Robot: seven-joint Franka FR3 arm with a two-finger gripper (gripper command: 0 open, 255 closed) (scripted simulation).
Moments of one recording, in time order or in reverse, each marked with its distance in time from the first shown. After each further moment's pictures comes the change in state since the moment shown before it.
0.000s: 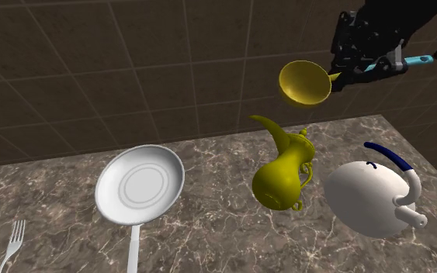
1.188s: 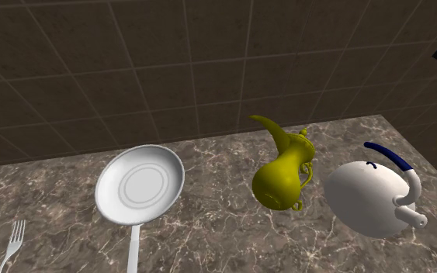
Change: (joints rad) arm -0.190 -0.354 -0.178 -0.273 -0.173 -0.062 -0.274
